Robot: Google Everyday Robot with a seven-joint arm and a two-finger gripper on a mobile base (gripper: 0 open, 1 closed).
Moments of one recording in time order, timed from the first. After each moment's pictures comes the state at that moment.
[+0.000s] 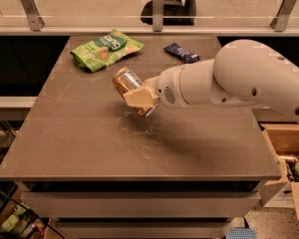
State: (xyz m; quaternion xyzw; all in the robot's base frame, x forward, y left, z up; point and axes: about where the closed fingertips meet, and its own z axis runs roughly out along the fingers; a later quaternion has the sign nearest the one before) arm 0.537 0.020 0.879 -0.36 0.79 0.26 0.42
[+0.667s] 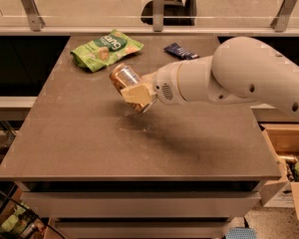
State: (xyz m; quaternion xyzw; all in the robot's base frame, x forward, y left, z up) arm 0.543 0.024 0.886 -0.36 0.78 0.27 0.43
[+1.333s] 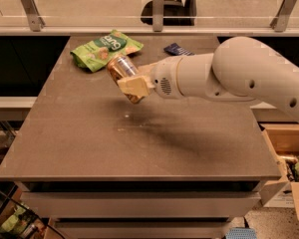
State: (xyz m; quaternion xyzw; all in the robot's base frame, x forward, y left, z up) arm 0.559 0.034 0.903 -0.36 0.75 0.29 0.47
